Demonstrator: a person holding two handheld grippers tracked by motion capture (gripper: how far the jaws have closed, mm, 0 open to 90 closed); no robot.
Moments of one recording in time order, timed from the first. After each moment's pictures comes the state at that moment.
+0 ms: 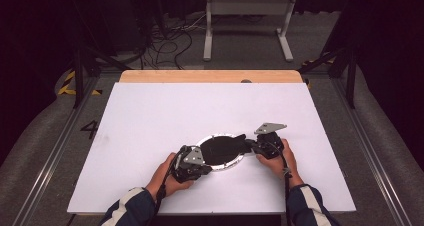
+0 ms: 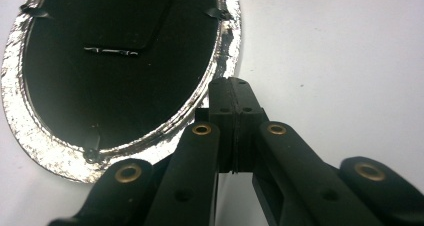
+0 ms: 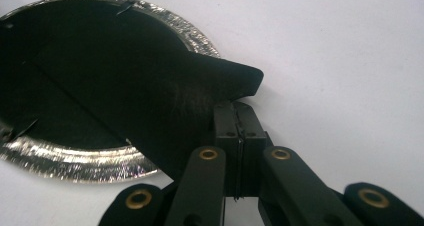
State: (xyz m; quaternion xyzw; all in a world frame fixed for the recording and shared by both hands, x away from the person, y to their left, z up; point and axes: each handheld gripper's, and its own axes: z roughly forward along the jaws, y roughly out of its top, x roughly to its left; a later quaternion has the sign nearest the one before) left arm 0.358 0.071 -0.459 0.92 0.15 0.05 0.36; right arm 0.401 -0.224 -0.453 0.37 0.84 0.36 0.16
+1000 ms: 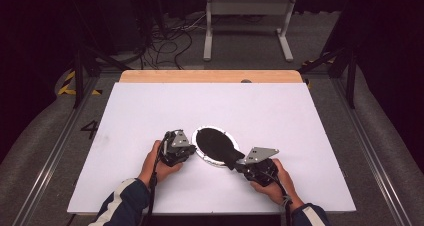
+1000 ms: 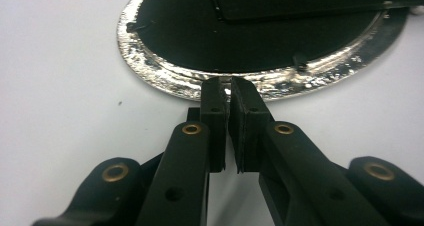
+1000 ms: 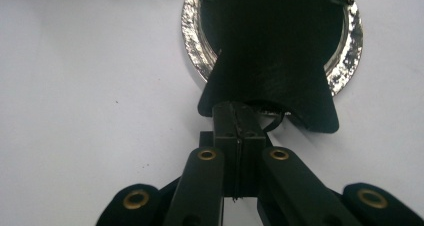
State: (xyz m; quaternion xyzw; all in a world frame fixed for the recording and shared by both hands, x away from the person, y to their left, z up) left arm 0.390 0.102 -0.461 0.89 0.23 0.12 0.37; right arm 0.330 -0.193 -0.448 0.27 0.88 0.37 0.14
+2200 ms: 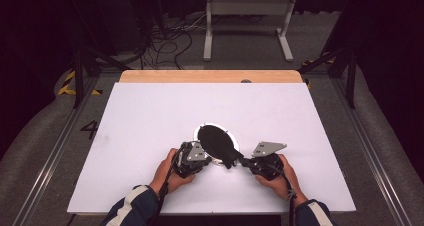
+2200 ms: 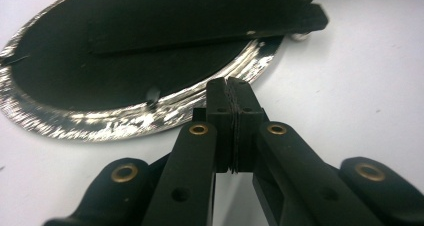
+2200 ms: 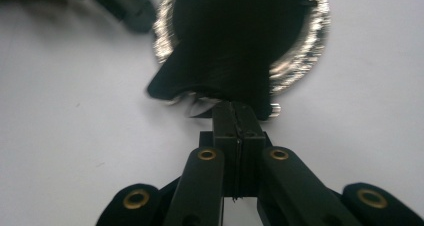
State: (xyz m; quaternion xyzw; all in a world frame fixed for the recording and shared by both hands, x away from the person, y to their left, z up) left arm 0.367 0.067 -0.462 0.91 0.18 0.12 0.37; right arm 0.344 -0.206 -0.455 0.28 0.87 0.37 0.14
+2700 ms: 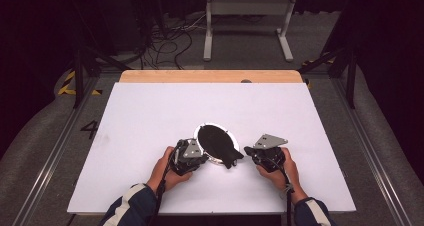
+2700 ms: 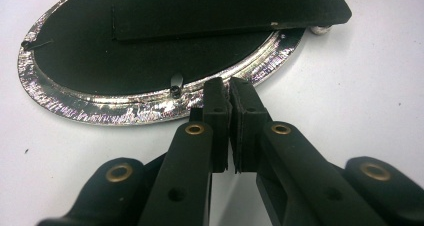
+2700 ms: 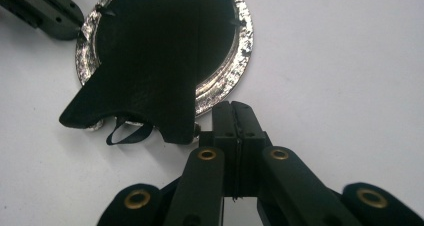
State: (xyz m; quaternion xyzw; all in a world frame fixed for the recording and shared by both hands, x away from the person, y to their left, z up) left arm 0.372 0.073 -0.462 0.90 0.18 0.12 0.37; right arm 0.362 -0.214 -0.449 0.32 0.85 0.36 0.21
